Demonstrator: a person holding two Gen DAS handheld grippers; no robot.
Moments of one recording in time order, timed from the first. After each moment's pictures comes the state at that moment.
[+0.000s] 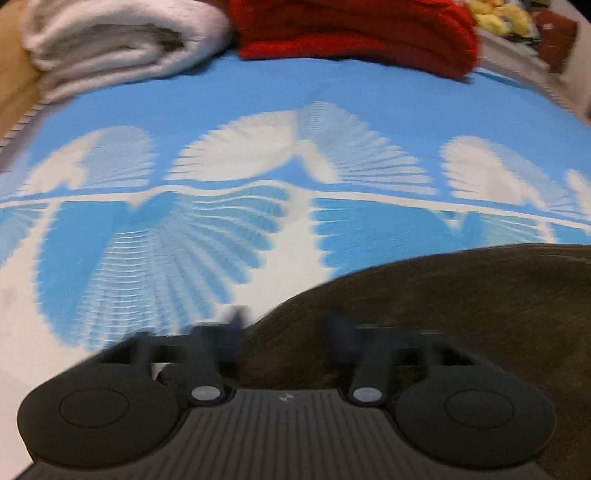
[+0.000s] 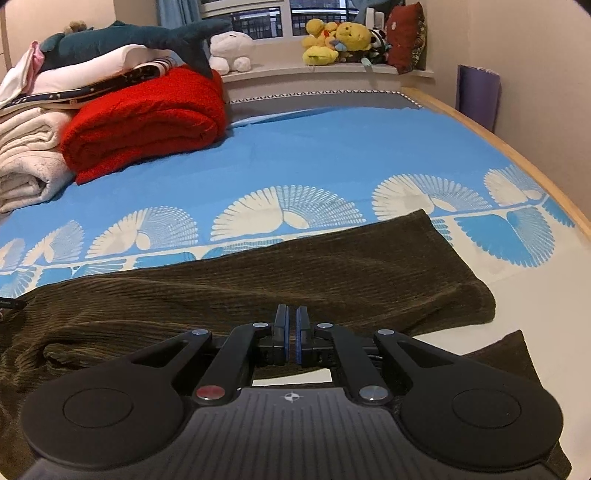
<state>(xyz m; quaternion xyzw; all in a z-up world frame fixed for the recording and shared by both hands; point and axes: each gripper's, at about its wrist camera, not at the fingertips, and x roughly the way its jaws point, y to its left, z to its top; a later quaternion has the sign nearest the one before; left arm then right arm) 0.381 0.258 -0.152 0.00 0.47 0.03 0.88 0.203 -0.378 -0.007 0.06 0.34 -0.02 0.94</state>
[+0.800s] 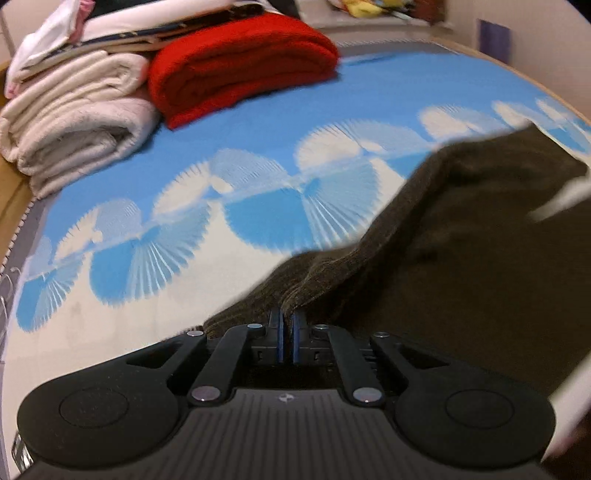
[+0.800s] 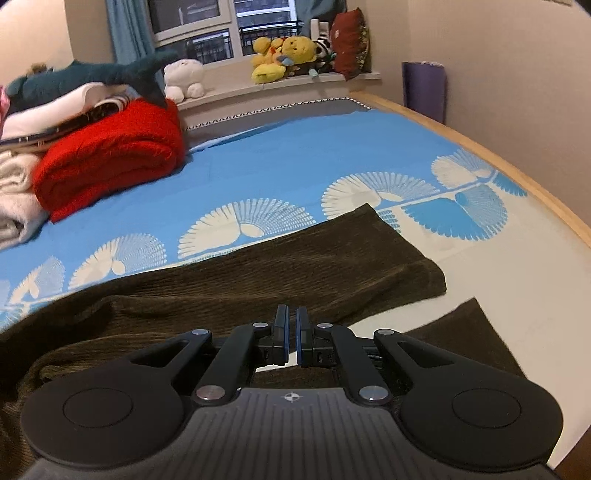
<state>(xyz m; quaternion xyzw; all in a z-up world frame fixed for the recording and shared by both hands) 0.162 0.152 -0.032 0.15 0.44 -0.06 0.88 0.147 -0.410 -0.002 0.11 0.31 -0.08 0.94</state>
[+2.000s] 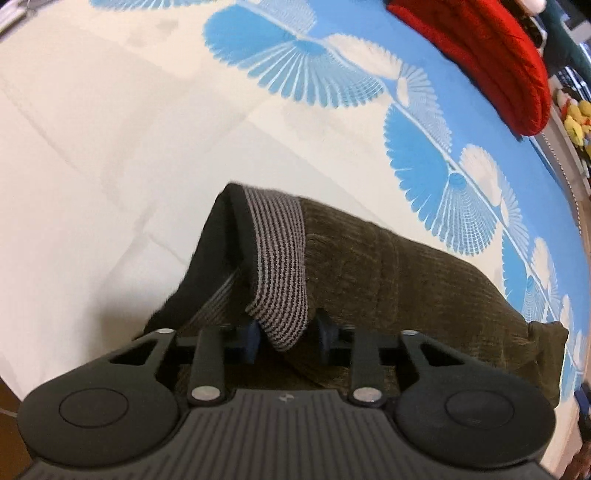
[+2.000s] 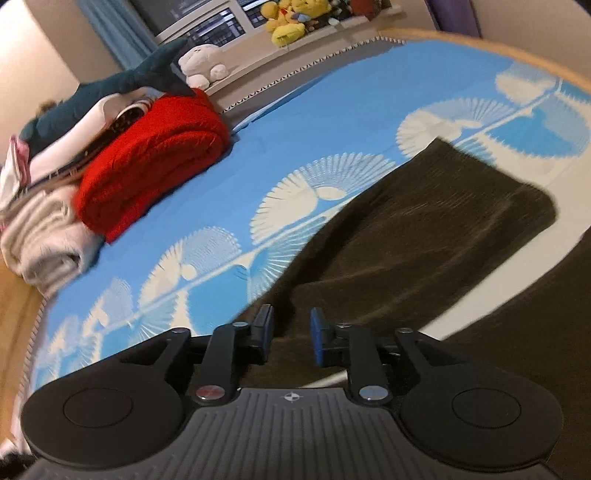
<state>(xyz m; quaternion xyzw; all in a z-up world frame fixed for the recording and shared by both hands) 0.181 0.284 -0.103 -0.28 0.55 0.13 0.78 0.227 -0.379 -0.038 0.26 0.34 0.02 0.90</state>
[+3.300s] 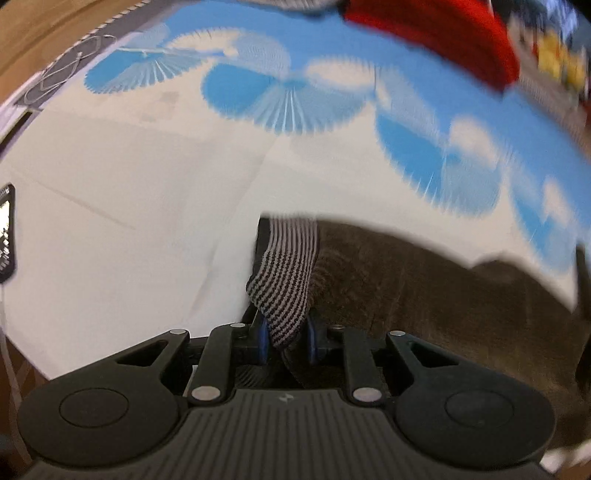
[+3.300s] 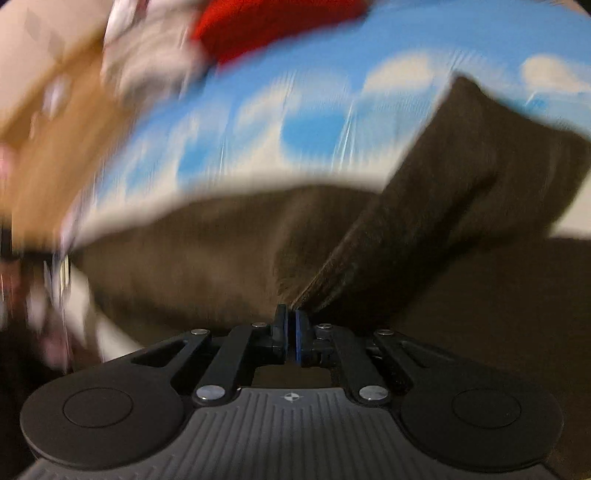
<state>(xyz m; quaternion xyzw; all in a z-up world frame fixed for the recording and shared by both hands) 0.145 0.273 -0.065 -0.12 0.56 0.12 0.81 0.141 -0.378 -0.068 0.09 0.51 0.27 0.81</state>
